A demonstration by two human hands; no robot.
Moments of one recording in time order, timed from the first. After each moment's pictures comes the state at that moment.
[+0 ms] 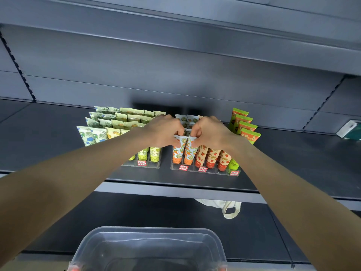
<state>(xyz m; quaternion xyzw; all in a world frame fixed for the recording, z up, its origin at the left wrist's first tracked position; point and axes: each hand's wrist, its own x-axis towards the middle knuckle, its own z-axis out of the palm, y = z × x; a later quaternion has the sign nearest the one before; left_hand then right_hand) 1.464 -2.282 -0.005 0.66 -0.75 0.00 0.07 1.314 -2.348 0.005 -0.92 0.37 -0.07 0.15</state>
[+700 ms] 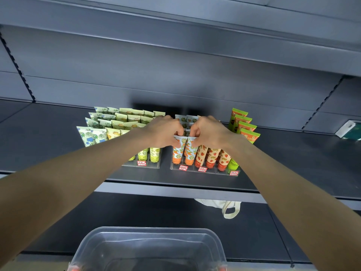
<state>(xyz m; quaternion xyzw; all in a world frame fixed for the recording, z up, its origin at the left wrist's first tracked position) 1.464 -2.281 -0.006 0.67 -0.74 -0.01 0.07 1.317 -2.349 0.006 -0.92 0.37 -0.05 0.13</state>
